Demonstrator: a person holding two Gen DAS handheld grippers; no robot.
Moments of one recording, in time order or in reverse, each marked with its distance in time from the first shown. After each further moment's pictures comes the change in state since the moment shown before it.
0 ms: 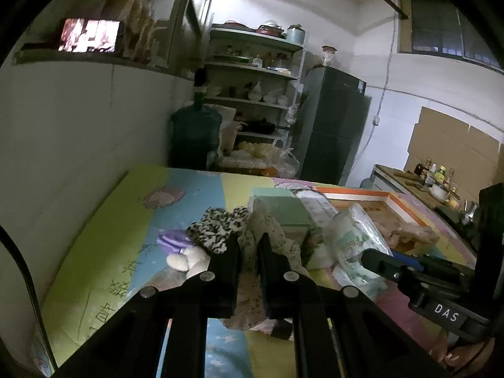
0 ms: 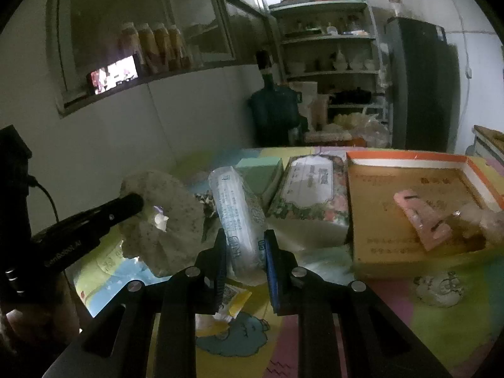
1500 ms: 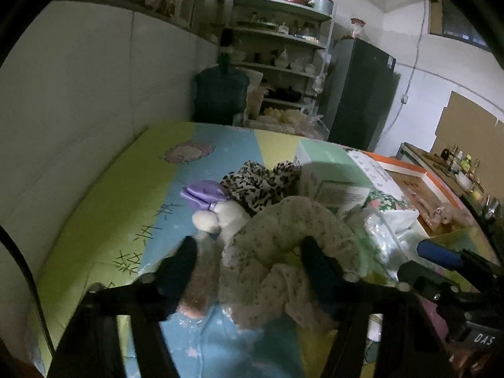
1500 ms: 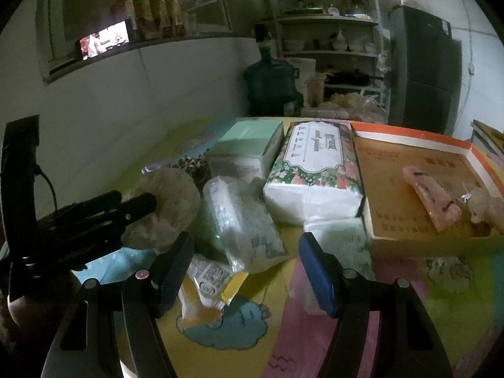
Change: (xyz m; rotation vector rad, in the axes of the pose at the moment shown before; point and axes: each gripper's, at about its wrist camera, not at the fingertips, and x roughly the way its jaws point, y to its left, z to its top) left arm 0.053 0.030 -0.023 -0.054 0.167 0.104; right arm 0.045 0.010 -0.012 -0.019 0.131 -0.045
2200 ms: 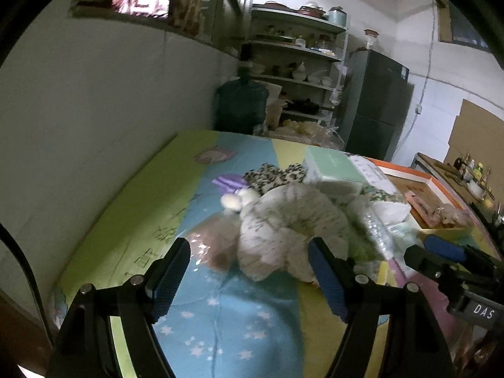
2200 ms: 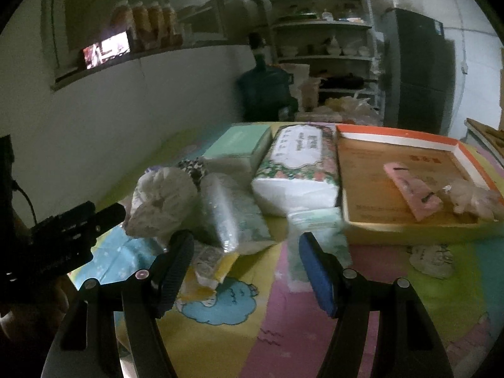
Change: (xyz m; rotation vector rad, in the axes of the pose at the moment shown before) left arm -0.058 0.000 -0.026 -0.038 -0.066 0.101; right arm -0.027 0.004 -0.013 0.000 -0.022 -0.006
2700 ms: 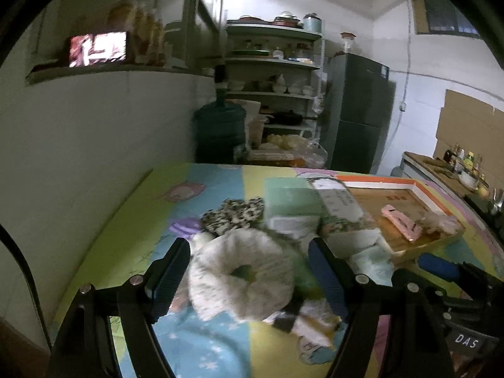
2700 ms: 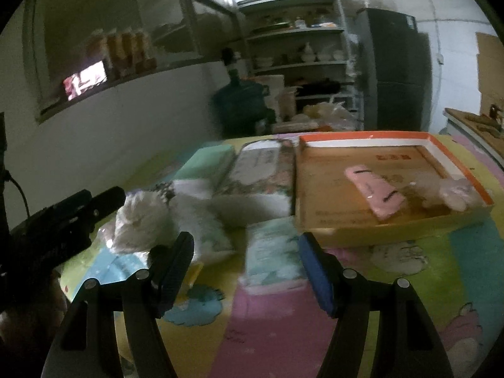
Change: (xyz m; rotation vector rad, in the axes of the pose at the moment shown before) left arm -0.008 -0.053 0.031 0.096 -0.073 -0.023; right arm -0.025 -0.025 0.000 0.083 -0.063 -0.057
